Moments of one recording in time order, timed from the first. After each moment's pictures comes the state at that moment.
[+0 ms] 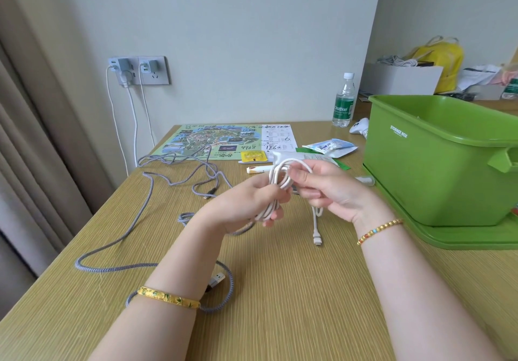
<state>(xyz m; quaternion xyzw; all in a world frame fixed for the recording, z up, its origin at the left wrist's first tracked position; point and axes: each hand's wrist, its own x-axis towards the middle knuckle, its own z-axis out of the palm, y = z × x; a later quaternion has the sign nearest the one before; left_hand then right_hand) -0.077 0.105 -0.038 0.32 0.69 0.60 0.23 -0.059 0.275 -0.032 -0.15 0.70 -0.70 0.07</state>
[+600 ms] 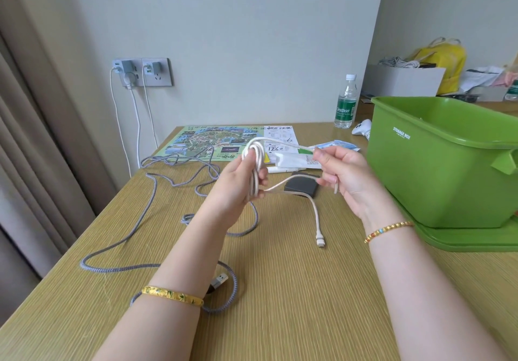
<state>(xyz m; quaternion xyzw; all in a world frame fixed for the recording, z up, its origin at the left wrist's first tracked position) -0.094 0.100 -0.040 0.18 0.60 0.78 0.07 -0.065 0.289 -0.031 -0.03 0.68 -0.72 -0.14</state>
